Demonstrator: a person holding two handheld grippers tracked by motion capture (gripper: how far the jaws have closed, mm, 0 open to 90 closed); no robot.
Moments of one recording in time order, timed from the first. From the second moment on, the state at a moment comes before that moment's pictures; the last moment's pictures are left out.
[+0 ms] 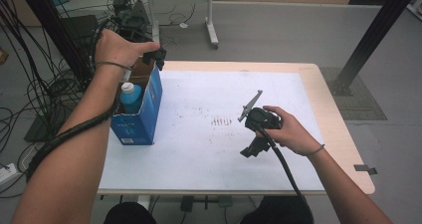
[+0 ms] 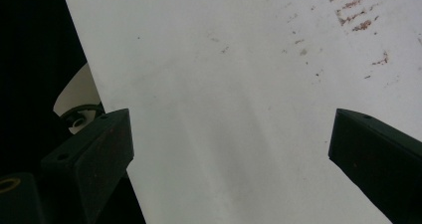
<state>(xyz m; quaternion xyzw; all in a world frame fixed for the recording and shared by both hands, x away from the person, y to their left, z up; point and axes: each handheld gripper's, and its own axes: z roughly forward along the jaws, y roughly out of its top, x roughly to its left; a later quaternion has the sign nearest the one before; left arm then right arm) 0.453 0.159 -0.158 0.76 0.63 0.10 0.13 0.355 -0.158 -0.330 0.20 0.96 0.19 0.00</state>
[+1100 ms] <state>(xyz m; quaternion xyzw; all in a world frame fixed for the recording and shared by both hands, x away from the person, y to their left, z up) 0.474 0.090 -0.229 0.79 0.59 0.07 0.13 0.353 -0.157 -0.310 0.20 0.96 0.17 0.00</state>
